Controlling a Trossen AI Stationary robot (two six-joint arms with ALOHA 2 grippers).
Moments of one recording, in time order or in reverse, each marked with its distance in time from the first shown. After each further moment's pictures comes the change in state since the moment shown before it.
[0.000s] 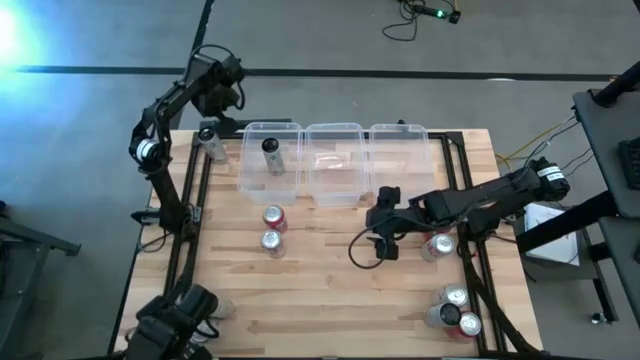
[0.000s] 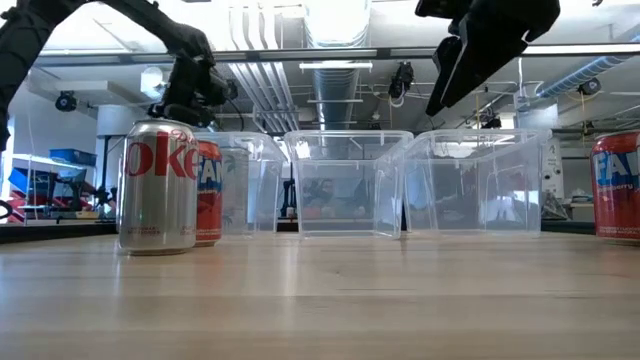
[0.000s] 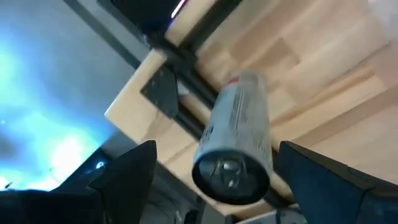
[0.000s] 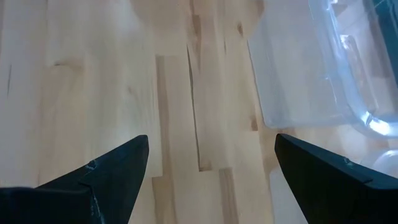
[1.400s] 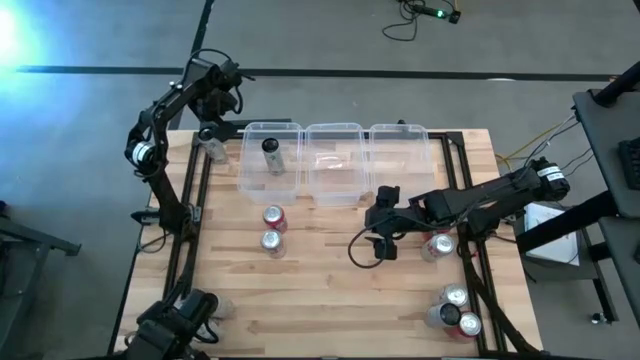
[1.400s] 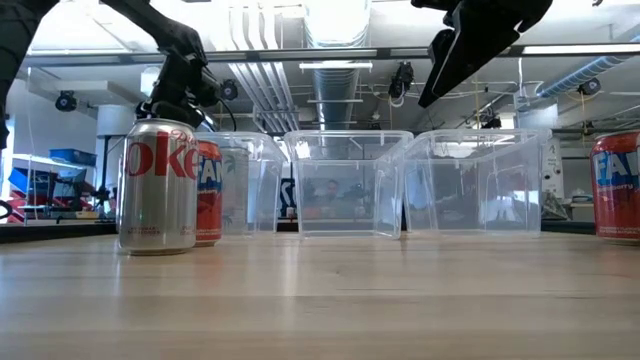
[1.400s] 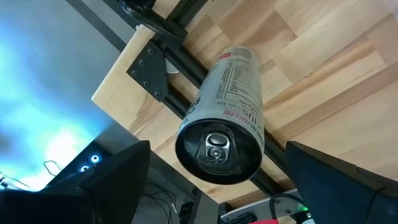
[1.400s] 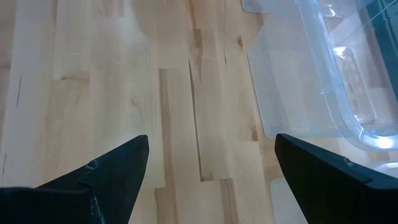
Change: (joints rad) left arm 0.003 -0.064 -0.098 0.002 0.015 -0.010; right arm 0.000 0.000 0.014 0.022 0.000 -0.007
